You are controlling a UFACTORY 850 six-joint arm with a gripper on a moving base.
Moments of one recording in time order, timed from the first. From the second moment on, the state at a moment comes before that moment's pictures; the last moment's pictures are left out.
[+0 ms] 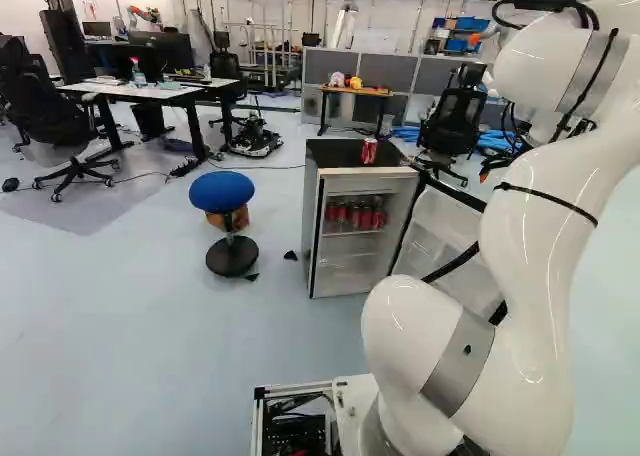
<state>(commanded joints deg) -51.2 -35.1 -91.9 10.2 -37.1 0.0</state>
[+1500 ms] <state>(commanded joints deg) -51.5 -43.1 -94.6 10.2 -38.4 0.0</state>
